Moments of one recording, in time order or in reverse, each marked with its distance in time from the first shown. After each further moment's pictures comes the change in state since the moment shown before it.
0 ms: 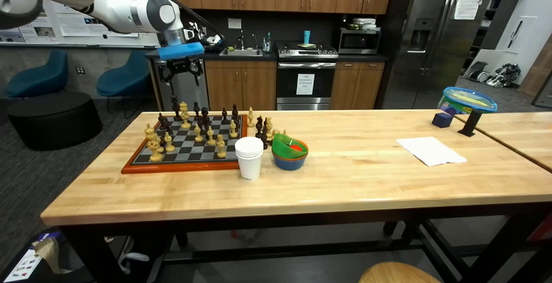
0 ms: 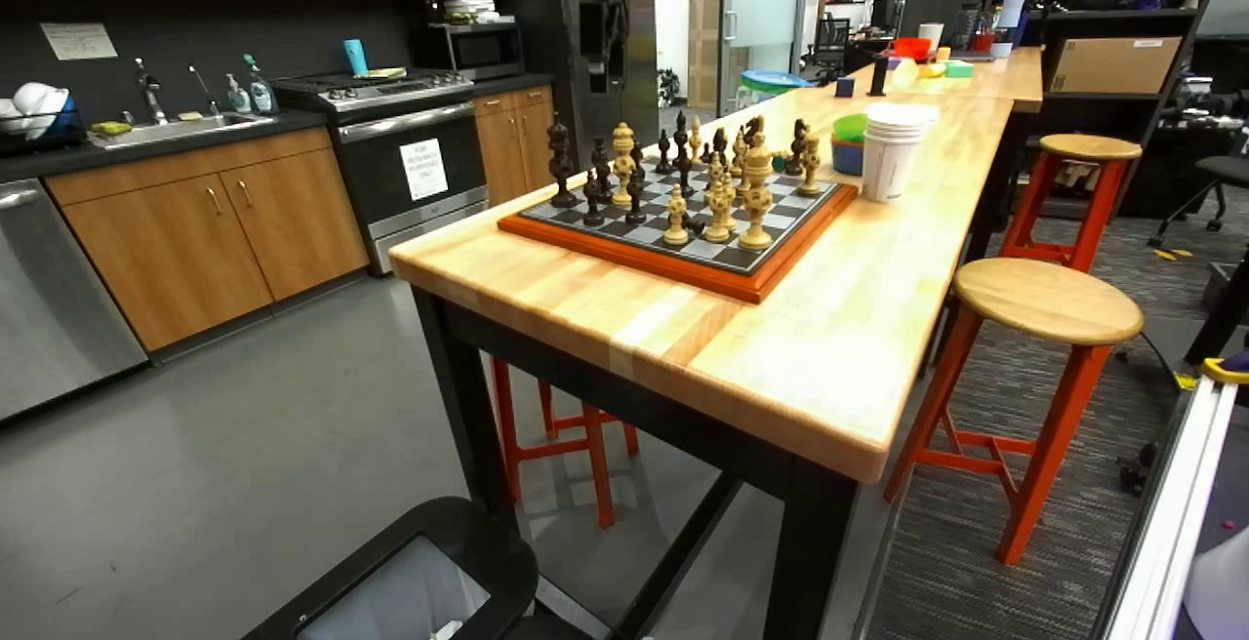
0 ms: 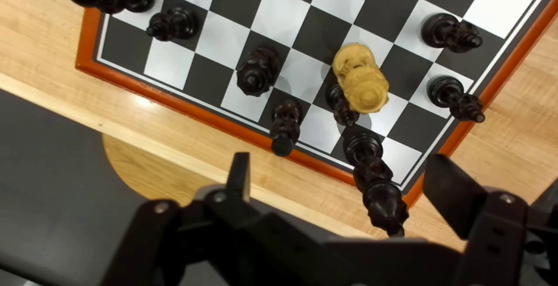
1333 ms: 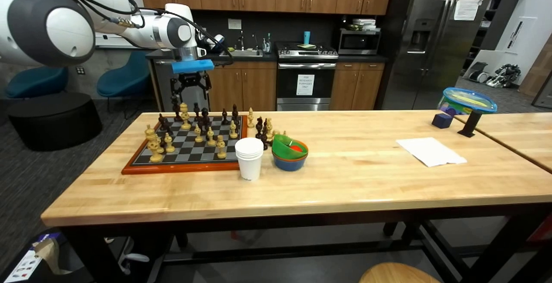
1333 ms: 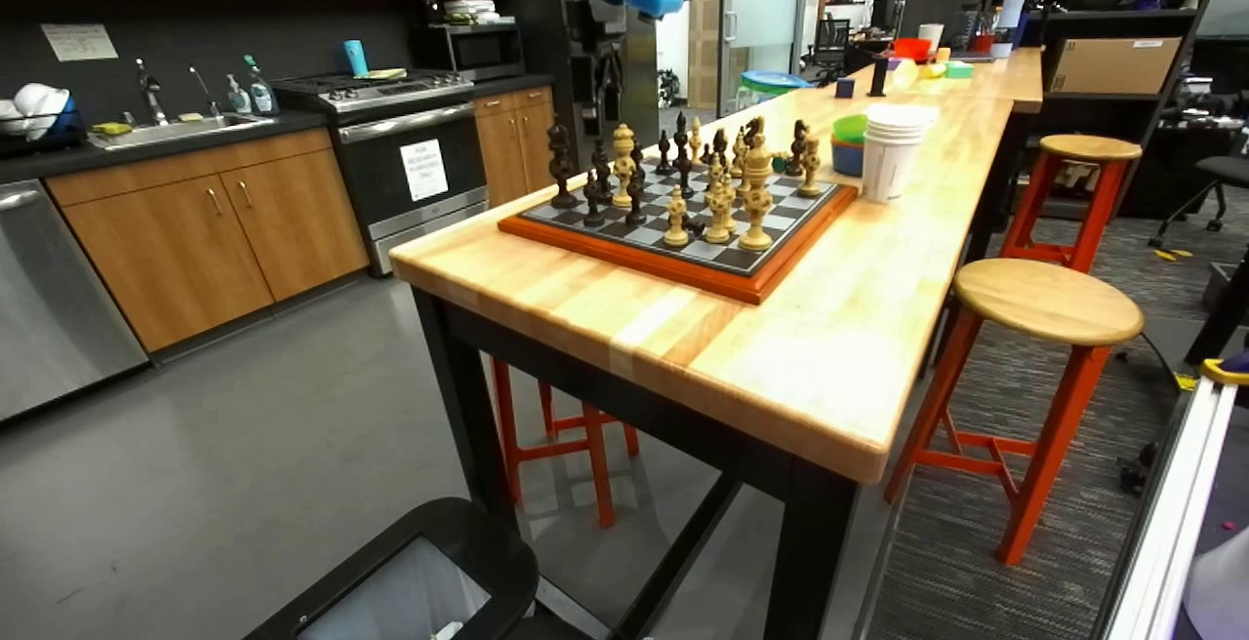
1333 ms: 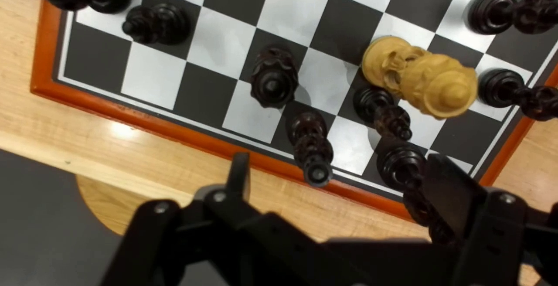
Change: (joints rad) arm -0.035 0.238 0.024 0.262 0.011 -0.123 0.030
